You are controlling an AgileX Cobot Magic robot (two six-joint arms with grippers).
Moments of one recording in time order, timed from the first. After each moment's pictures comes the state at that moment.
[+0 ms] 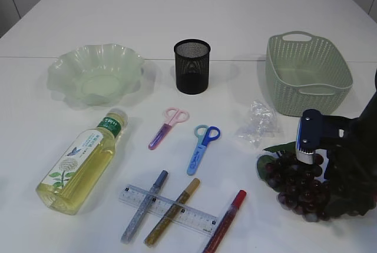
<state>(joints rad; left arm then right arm) -0.17 0.88 -0.93 -0.15 1.07 0.00 0.11 1.74 -0.87 0.16 0.73 -1.18</state>
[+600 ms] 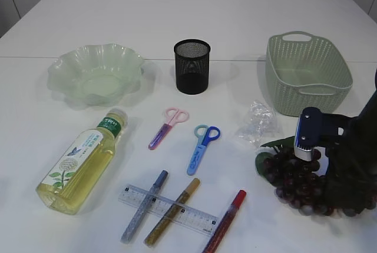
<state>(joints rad) -0.17 0.88 -0.93 -0.17 1.07 0.00 0.11 1.74 -0.87 0.17 0.72 -1.17</state>
